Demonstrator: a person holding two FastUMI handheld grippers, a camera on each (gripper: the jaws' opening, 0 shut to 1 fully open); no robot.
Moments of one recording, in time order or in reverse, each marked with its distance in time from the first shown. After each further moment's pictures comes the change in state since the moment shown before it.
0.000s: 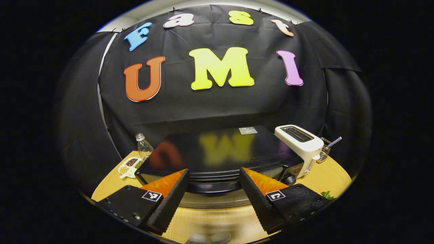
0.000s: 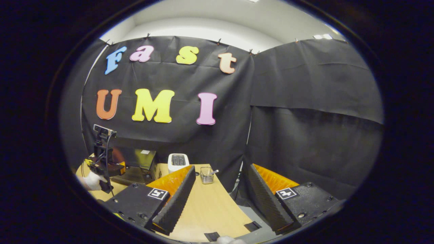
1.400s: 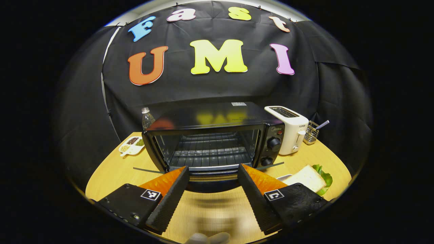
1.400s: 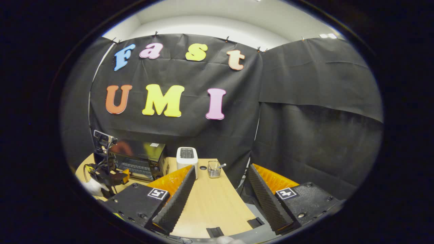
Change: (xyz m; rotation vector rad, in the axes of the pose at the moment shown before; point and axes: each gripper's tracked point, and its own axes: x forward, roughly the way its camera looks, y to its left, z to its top) left arm -0.083 -0.009 -0.071 -0.022 0.097 -0.035; right arm -0.021 0.014 -0.025 -0.030 0.026 0.084
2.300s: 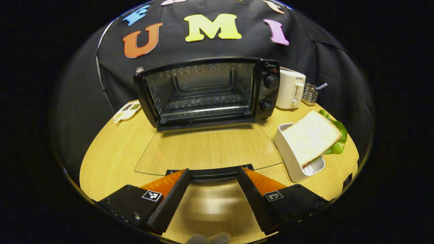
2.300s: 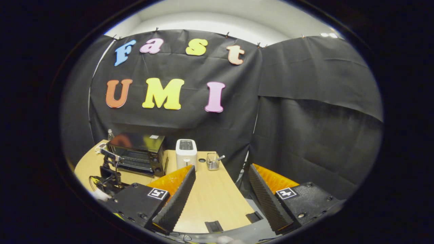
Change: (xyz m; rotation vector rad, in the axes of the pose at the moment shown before) left arm -0.010 -0.011 -0.130 0.005 0.270 -0.020; right arm -0.013 -0.003 -0.026 -0.010 0.055 -0.013
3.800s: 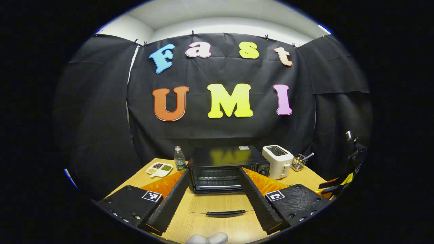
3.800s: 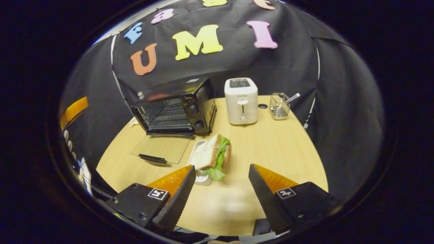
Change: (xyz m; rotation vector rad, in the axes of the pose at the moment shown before) left arm -0.227 0.057 0.186 -0.049 -0.571 0.099; right arm 0.149 0.167 -0.190 0.106 0.481 0.536
